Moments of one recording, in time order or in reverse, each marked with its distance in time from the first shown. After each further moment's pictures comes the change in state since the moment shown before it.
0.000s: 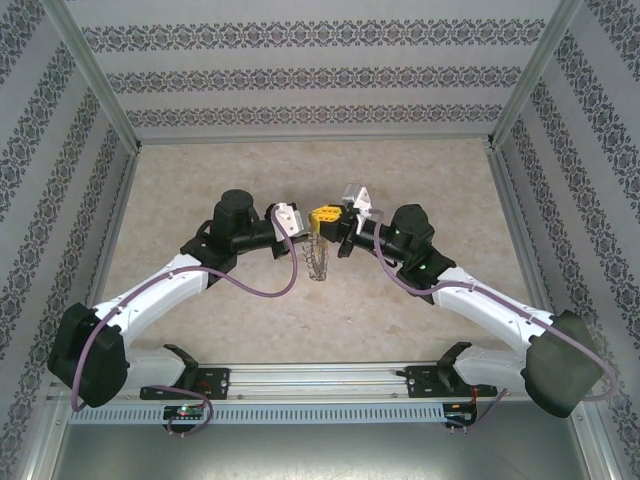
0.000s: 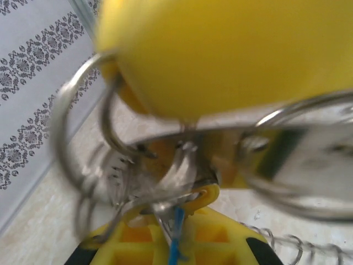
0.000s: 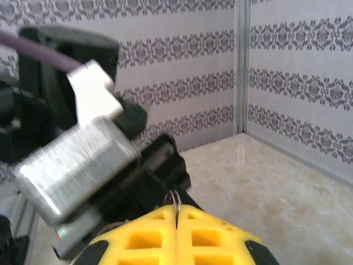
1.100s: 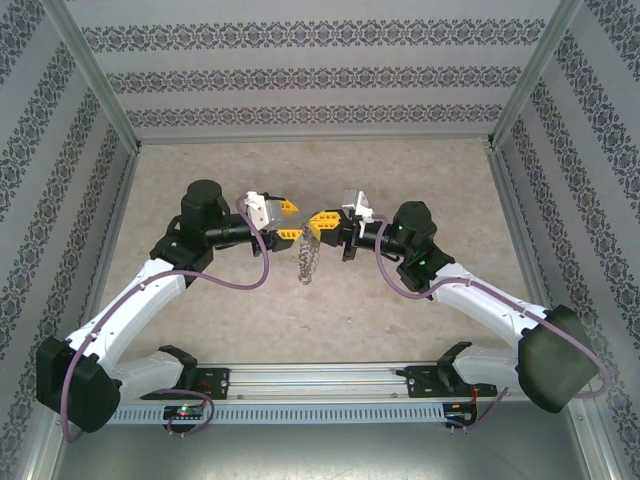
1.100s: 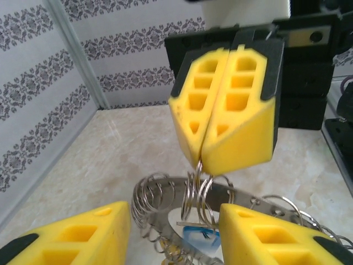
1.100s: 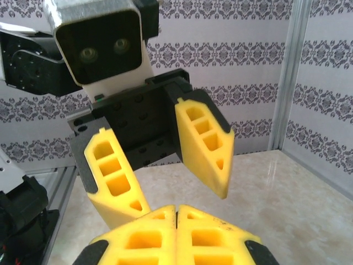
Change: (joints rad) left arm 0.127 -0.137 0.072 -0.144 0.259 -0.085; right arm -0.062 0.037 -0.005 0.047 -0.253 -0.082
